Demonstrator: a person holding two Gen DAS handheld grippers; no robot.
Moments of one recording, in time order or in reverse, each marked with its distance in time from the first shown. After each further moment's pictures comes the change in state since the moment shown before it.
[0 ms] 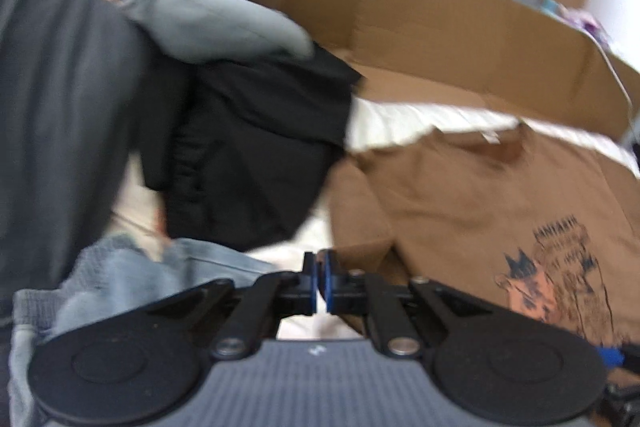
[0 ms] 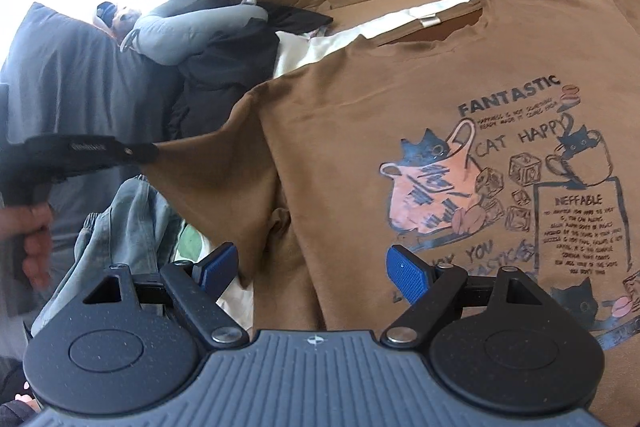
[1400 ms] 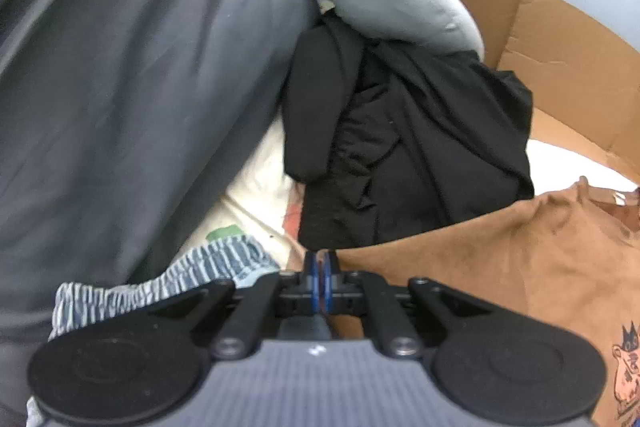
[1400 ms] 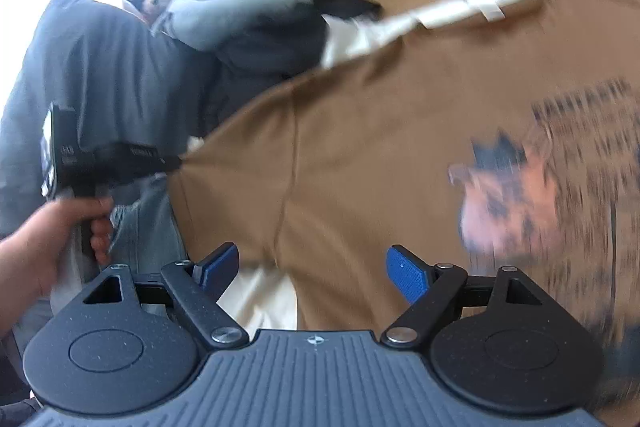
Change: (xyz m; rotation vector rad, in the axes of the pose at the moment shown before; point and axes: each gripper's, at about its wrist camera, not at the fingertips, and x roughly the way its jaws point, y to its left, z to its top) left arm 0.064 0.104 -0.004 -0.206 -0.001 0.146; right arm 0.034 0.026 0.020 -0.062 0.018 0.107
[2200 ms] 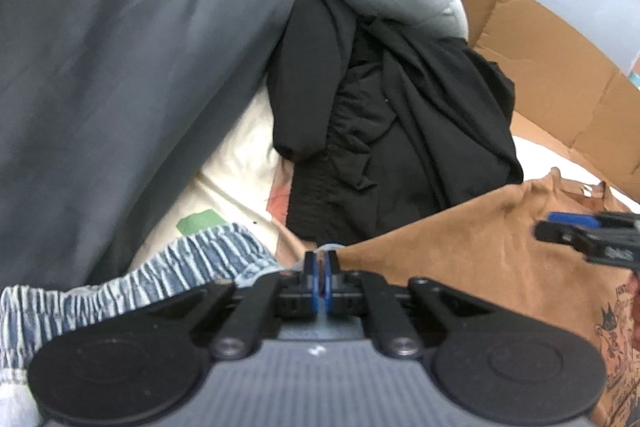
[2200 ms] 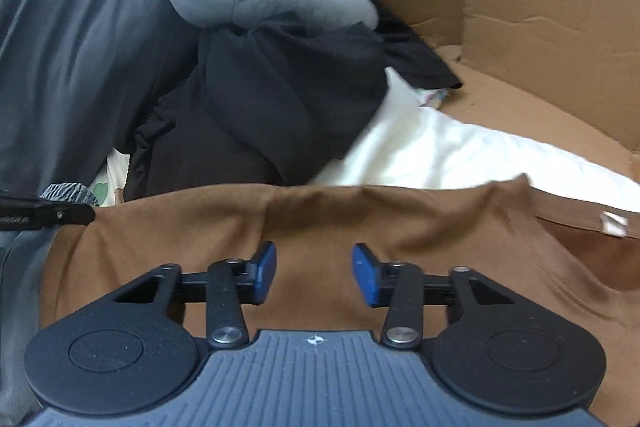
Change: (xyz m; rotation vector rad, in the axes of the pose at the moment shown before) left arm 0.025 0.036 -0.007 -0.012 0.027 -0.174; right arm 0.174 0.037 0.128 -0.430 0.049 -0.143
